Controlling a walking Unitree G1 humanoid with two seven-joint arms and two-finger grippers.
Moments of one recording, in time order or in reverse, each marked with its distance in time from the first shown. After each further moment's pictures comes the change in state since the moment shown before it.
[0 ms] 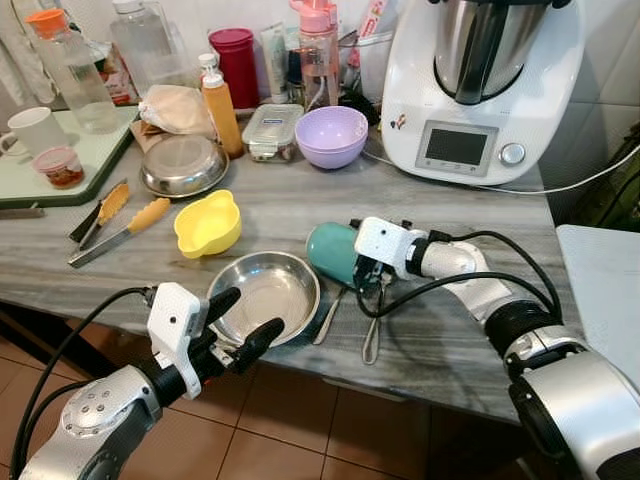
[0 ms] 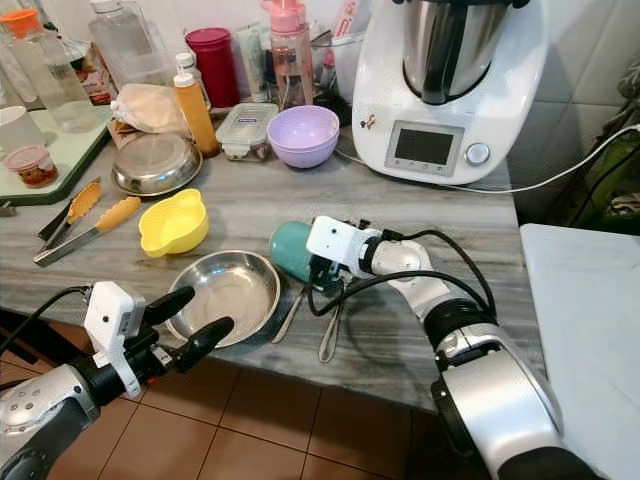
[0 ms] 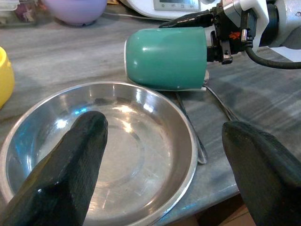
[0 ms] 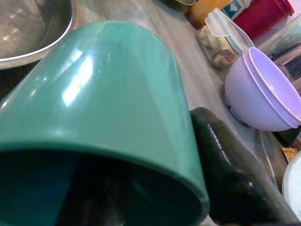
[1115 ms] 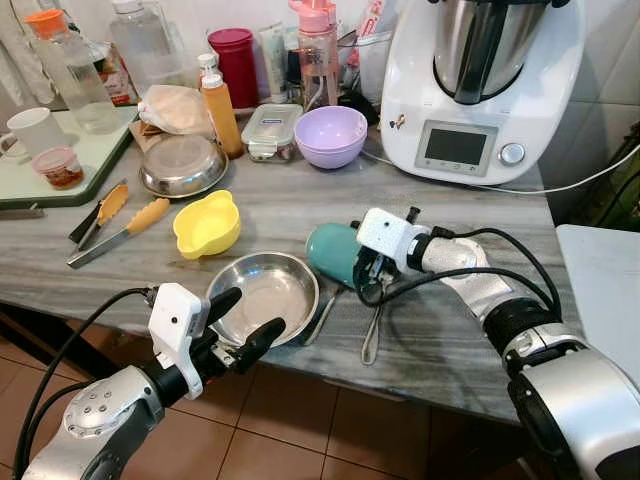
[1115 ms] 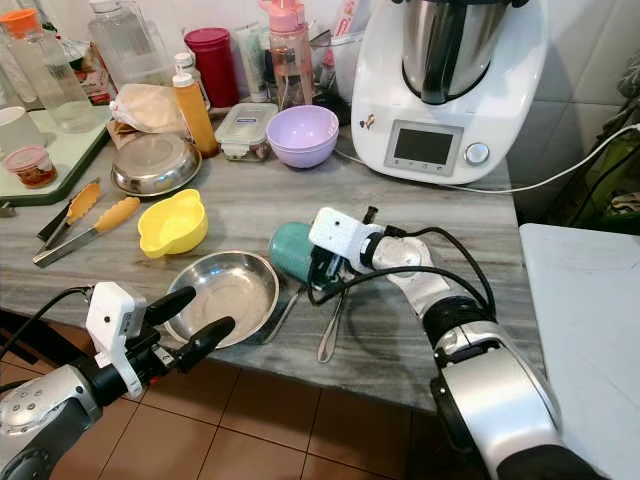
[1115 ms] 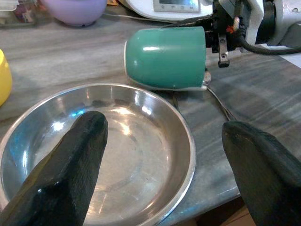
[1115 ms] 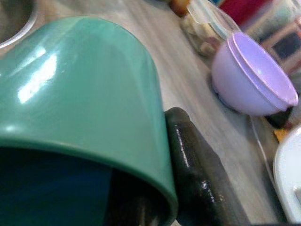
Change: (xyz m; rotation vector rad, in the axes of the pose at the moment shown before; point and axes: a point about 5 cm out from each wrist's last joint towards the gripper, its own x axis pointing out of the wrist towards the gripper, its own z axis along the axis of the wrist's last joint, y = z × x) left arm 0.001 -0.001 0.000 -0.005 -0.008 0.002; right arm -0.001 -0.009 -0.004 0.080 0.038 -0.063
